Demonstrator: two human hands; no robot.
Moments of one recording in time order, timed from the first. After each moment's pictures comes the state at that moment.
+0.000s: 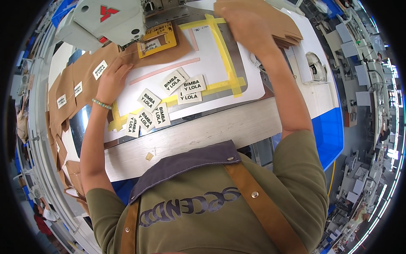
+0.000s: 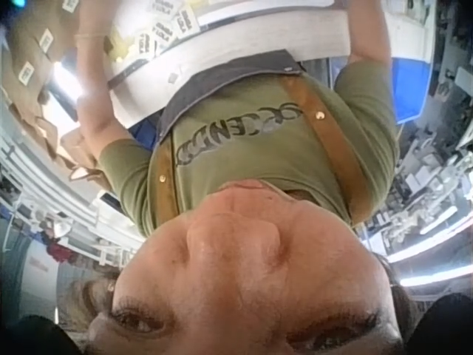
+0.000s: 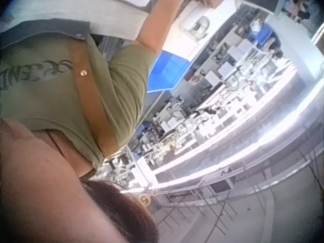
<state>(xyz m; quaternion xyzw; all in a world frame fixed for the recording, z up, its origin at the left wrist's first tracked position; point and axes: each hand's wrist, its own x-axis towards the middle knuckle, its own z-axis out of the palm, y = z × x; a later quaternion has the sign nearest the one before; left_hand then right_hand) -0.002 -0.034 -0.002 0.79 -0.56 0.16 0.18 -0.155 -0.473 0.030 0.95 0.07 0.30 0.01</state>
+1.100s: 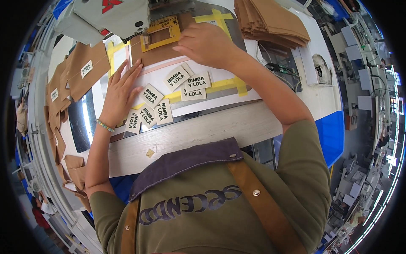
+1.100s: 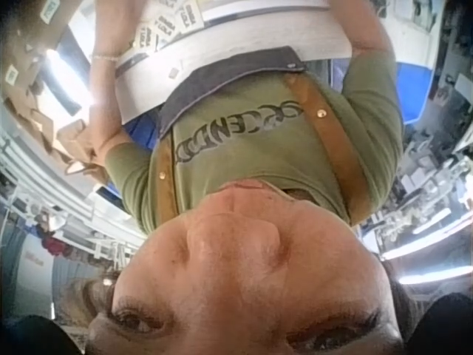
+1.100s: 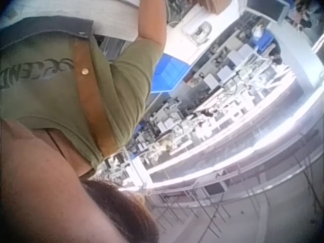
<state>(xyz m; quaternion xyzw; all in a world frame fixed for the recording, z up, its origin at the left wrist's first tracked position) -0.084 -0.024 0.007 0.88 -0.47 0.03 0.09 -0.138 -0.372 0.012 0.93 0.27 0.23 -0.10</state>
